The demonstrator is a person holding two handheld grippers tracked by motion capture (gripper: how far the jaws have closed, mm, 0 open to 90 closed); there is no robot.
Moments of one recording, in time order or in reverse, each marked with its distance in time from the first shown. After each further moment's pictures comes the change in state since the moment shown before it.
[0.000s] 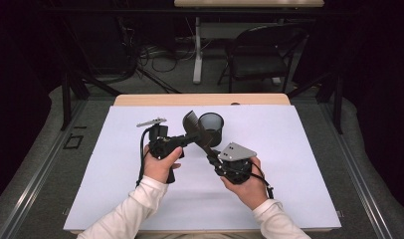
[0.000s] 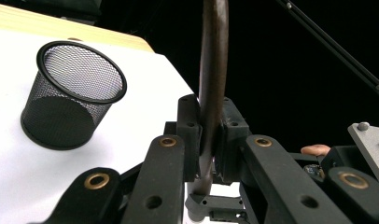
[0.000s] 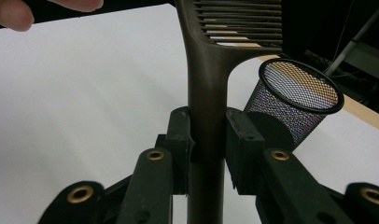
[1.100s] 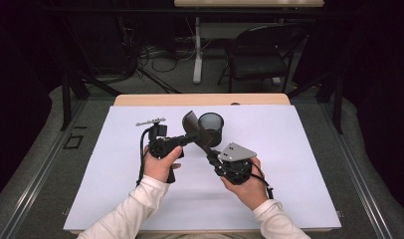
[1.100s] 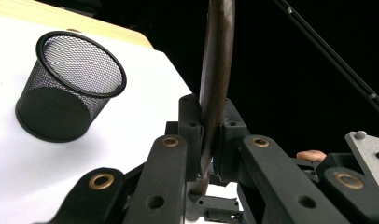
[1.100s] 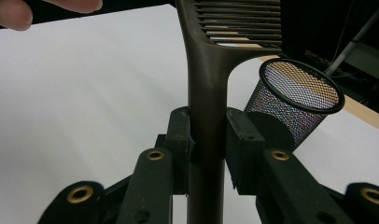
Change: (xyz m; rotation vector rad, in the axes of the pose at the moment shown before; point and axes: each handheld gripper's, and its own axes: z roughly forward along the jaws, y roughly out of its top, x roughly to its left) left arm 0.002 0.000 0.000 0.005 -0.004 -0.056; right arm 0.001 -0.001 0.000 -0.004 -0.002 0.002
